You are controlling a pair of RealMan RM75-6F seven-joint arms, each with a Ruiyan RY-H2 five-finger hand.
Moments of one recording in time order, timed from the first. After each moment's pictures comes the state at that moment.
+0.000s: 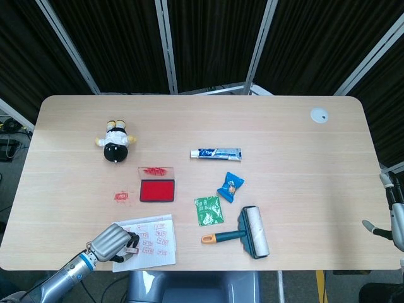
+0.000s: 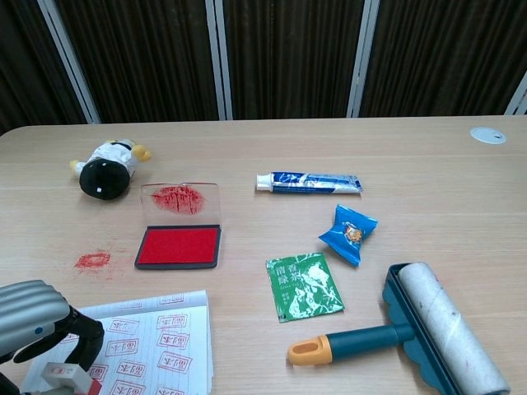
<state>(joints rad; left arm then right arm) -0.42 -1.52 0.25 -1.31 1.76 1.10 -0.02 0.07 -1.04 0.11 -1.58 -1.39 1.45 -0.01</state>
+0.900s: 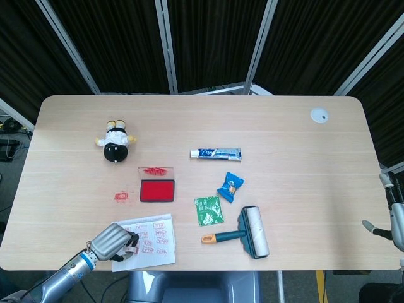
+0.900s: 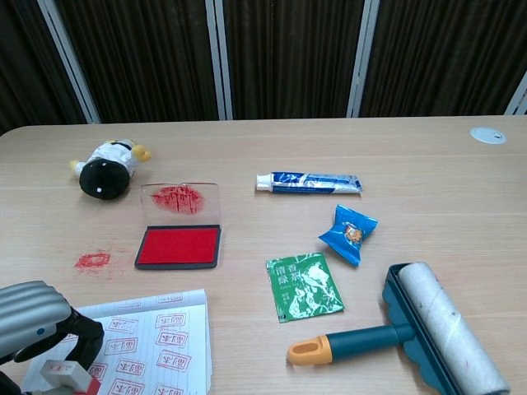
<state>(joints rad) -0.42 -1.53 0.25 -1.29 1.75 1.09 -0.01 0.07 -1.04 0.11 -1.58 -1.39 1.45 -0.01</state>
